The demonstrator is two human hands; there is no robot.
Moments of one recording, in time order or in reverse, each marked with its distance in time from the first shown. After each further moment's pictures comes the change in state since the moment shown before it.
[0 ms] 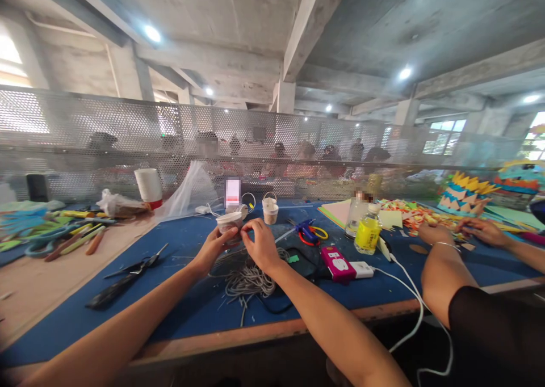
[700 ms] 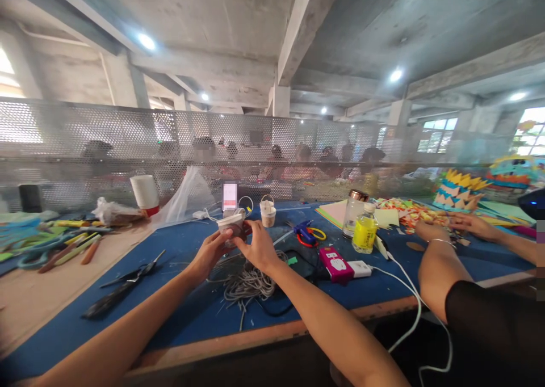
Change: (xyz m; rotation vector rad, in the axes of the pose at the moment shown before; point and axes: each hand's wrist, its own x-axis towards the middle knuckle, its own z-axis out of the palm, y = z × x) left_hand -0.004 0.005 -0.001 -0.035 -0.091 -0.019; right_hand 0.000 0.003 0.001 0.062 -0.048 0.115
